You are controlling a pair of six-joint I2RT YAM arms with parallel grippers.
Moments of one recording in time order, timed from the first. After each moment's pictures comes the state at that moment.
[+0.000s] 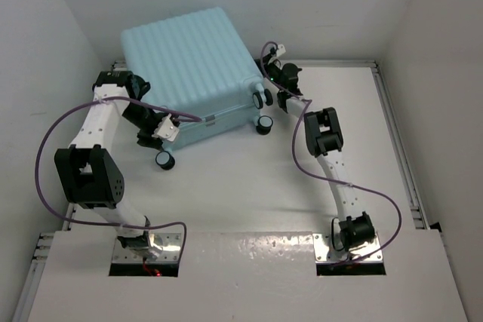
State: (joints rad) left arm 0.04 1.68 1.54 -1.58 0.56 2.10; right arm 0.24 2.90 2.26 0.86 -0.51 0.28
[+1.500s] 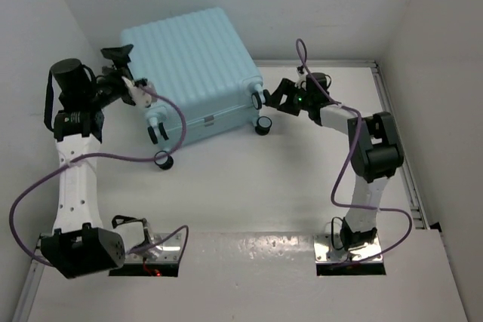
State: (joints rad) left arm 0.25 1.14 1.29 -0.39 0.89 1.46; right arm 0.19 1.94 1.16 0.24 -0.48 0.57
